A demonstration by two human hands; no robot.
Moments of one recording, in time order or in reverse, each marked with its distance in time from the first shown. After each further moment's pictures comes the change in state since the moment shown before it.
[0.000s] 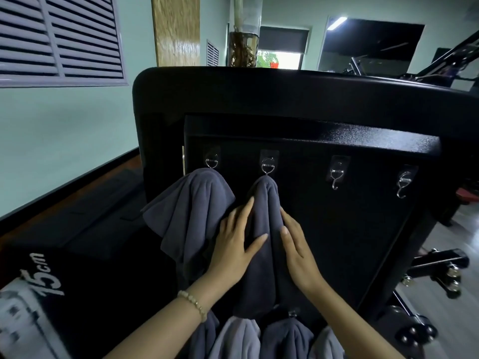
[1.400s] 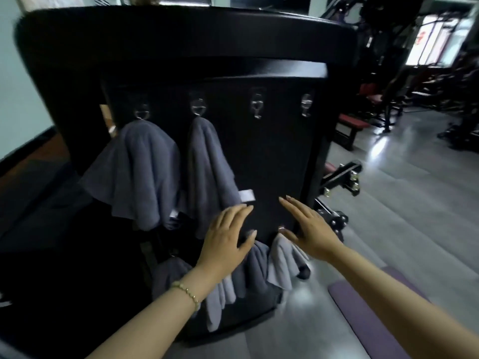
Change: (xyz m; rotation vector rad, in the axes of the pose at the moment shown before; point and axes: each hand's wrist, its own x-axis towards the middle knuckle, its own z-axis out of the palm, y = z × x) left_hand -0.110 0.041 0.029 0.029 -0.181 0.341; right_hand -0.167 0.015 -0.085 -0.914 -0.031 0.136
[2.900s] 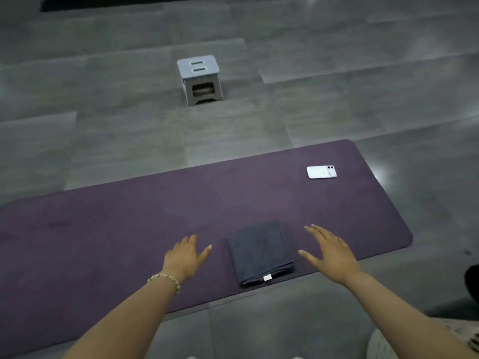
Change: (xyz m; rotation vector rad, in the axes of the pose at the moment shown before) left_hand -0.339 0.753 0.869 0.129 -1.494 0.806; right_hand -1.053 0.502 0.080 0.114 0.063 1.942
